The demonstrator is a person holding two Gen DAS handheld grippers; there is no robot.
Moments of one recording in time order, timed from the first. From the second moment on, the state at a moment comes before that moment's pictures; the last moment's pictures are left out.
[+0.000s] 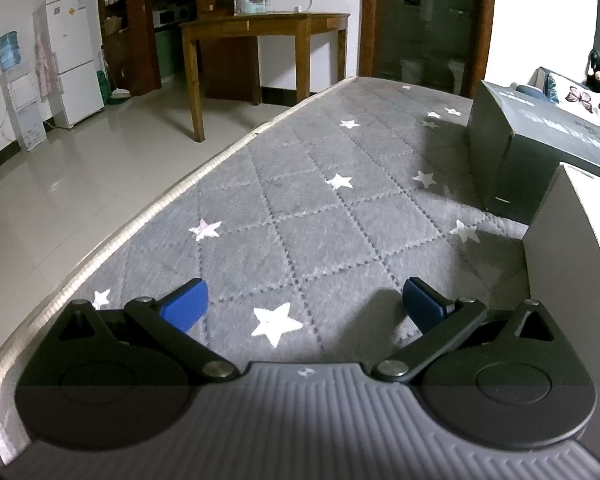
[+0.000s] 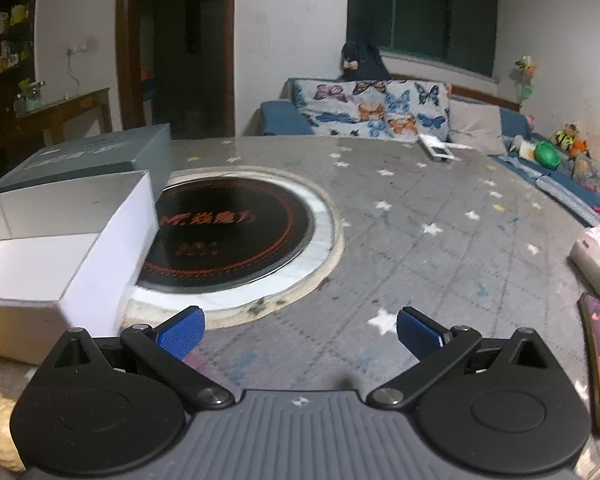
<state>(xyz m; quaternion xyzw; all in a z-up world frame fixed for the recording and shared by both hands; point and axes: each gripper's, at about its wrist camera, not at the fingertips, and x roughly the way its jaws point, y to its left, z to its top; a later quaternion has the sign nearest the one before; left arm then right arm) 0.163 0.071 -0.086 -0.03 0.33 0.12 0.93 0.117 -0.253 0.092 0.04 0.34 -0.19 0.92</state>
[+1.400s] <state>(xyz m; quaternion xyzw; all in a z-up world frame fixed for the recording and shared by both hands) 0.188 0.087 -0.088 -0.04 0.33 0.14 0.93 0.158 -0.363 0.052 0.10 0.36 -0.31 0.87</state>
